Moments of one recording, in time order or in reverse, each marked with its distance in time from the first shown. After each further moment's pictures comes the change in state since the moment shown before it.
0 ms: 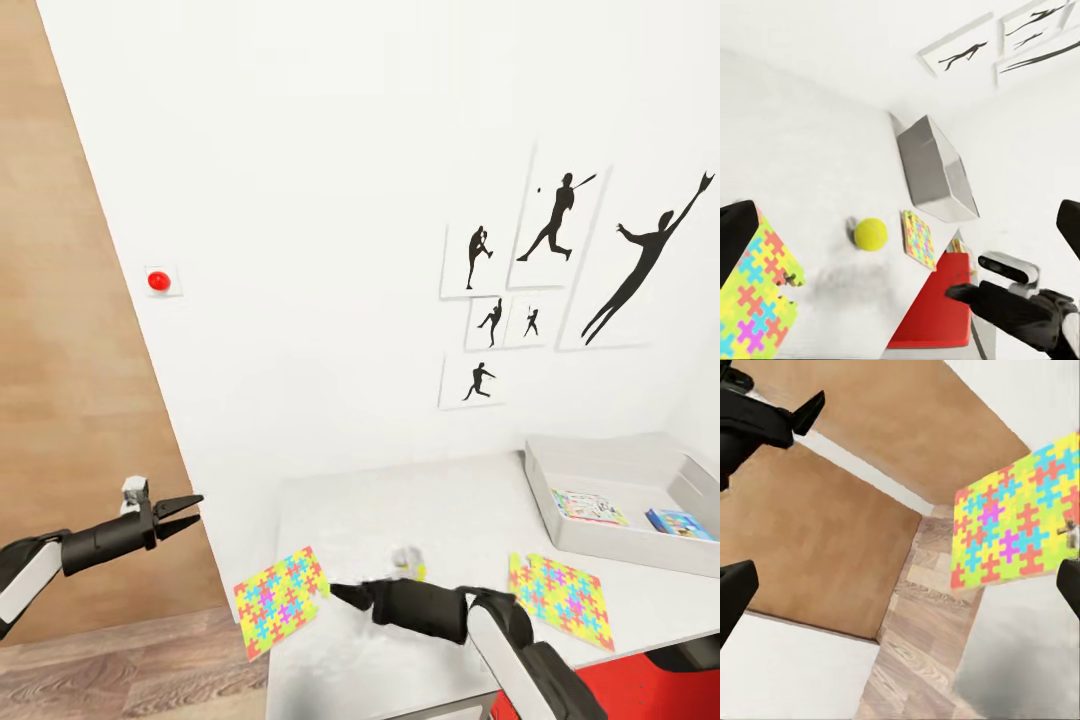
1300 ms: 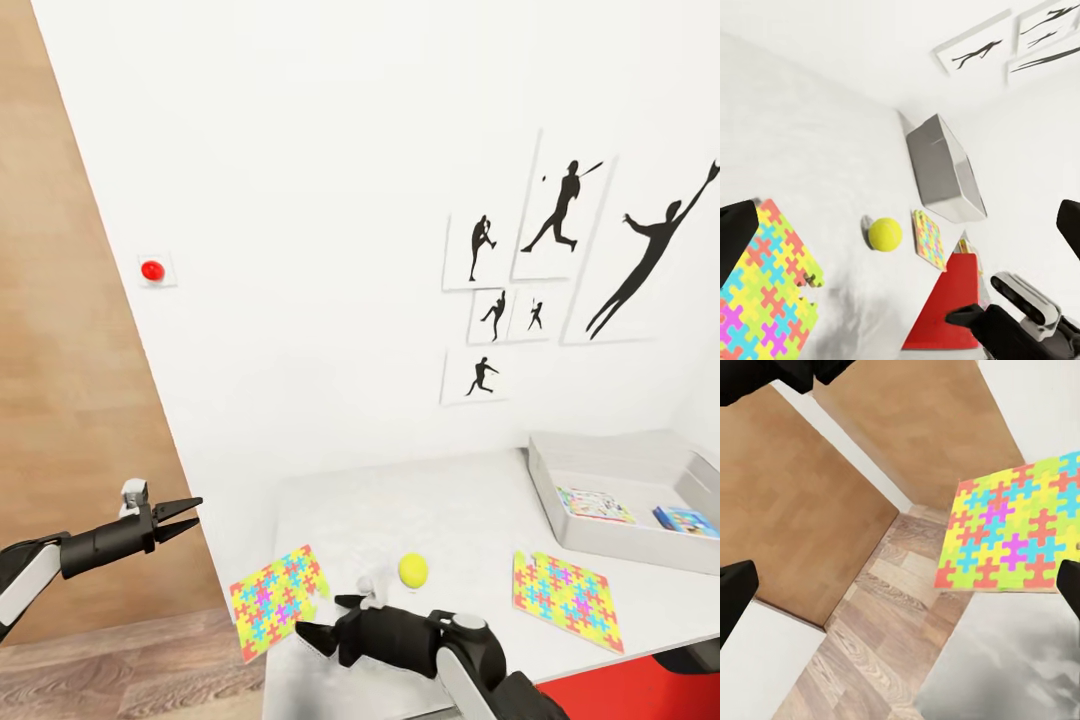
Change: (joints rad) left arm 0.003 0.002 -0.004 0.009 0.001 -0.001 -0.001; right arm 0.048 0.037 0.139 -0.039 0.206 -0.178 -0.002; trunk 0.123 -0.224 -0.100
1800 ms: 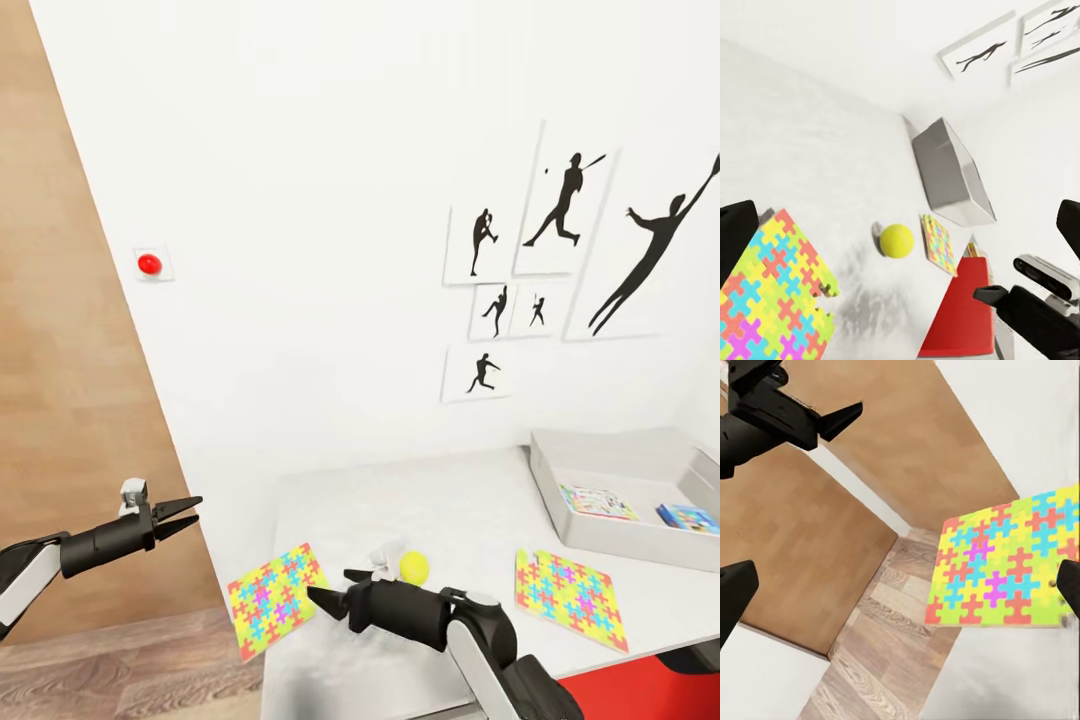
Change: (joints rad) left arm 0.000 -0.001 -0.001 0.000 0.000 -0.039 -0.003; right arm 0.000 0.031 -0.115 -0.075 -0.001 0.088 0.003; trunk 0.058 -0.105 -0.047
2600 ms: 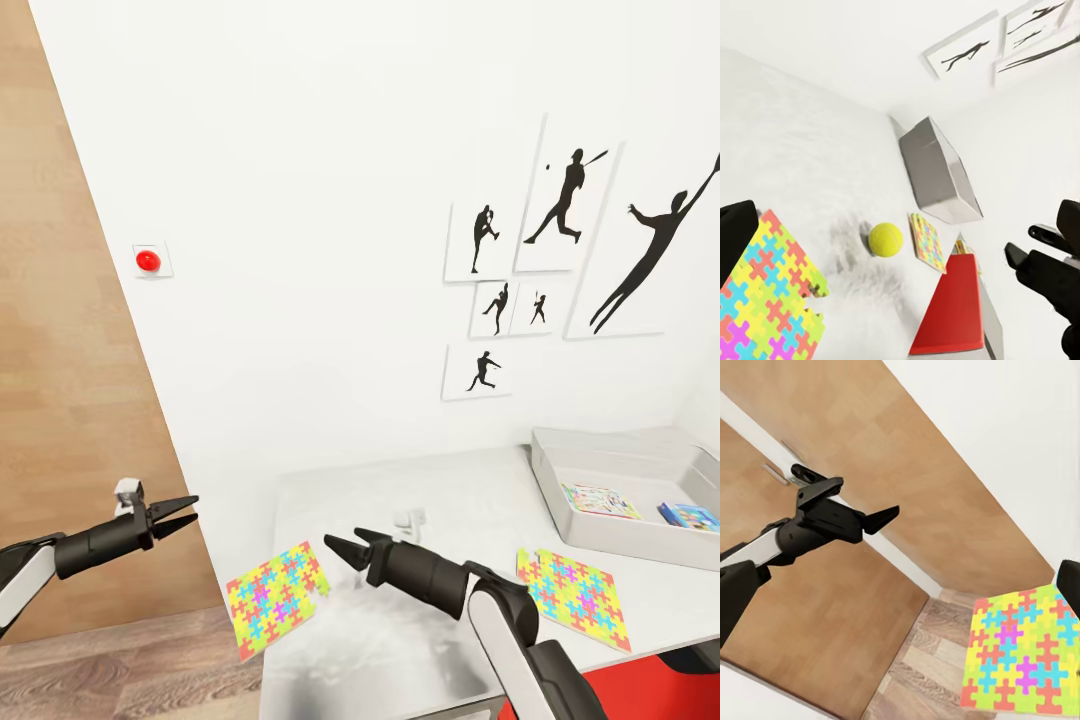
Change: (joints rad) left arm 0.003 0.008 0.000 0.002 -0.001 0.000 -0.057; right arm -0.005 0.022 -0.129 -0.106 -0.103 0.027 0.041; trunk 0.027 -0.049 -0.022
